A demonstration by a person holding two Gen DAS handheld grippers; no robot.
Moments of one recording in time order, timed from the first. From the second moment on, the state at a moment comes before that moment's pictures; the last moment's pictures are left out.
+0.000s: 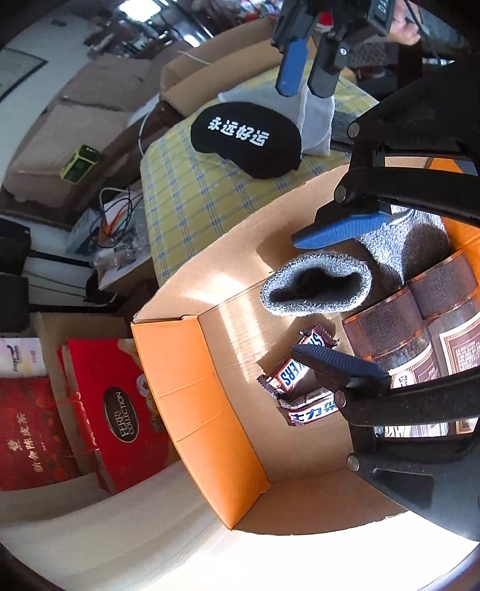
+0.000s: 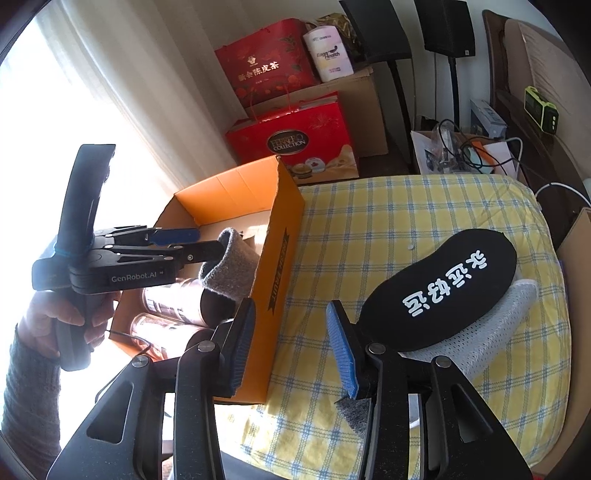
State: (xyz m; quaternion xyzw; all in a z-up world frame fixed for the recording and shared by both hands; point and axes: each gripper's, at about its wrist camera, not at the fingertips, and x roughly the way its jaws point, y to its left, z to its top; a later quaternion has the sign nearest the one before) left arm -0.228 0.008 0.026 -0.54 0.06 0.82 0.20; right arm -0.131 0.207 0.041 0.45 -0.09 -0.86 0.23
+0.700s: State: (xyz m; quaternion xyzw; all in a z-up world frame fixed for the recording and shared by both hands) left arm -0.229 0.030 0.014 -0.53 0.09 0.82 0.19; right arm -0.130 0.217 0.033 0.46 -0.09 -0.85 0.23
